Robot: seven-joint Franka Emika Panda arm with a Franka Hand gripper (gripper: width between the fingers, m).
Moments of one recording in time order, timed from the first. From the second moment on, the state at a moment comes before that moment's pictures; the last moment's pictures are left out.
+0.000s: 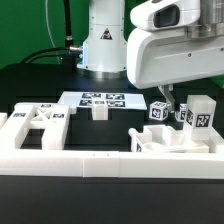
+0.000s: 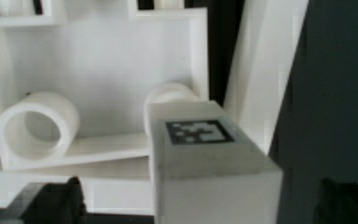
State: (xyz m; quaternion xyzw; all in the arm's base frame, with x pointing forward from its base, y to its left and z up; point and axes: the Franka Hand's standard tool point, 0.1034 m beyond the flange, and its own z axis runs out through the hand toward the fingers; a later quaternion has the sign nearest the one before) arm 0.638 0.102 0.090 -0.99 -0.08 0.01 0.07
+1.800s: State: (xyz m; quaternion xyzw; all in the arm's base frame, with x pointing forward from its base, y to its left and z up) arm 0.637 0.110 0.085 -0.92 0.37 0.03 0.09
